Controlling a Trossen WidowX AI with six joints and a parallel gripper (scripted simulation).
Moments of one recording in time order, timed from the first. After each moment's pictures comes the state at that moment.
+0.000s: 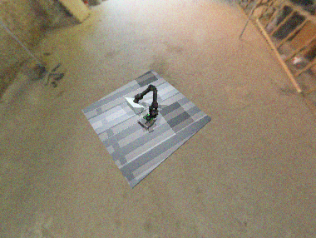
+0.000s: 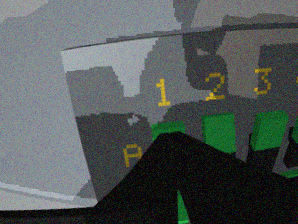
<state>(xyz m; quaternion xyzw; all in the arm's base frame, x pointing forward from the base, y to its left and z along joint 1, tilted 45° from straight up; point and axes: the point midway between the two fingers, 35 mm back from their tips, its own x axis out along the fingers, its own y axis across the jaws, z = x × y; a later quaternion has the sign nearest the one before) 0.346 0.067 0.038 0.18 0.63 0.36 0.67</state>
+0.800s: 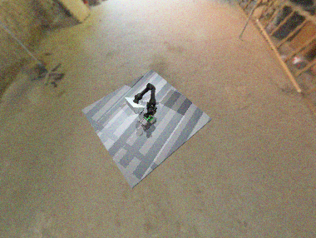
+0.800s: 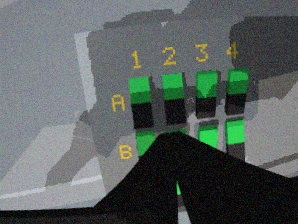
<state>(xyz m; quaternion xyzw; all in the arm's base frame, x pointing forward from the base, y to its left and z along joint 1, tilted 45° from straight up) 0.342 0.012 0.073 0.18 0.61 0.36 0.68</state>
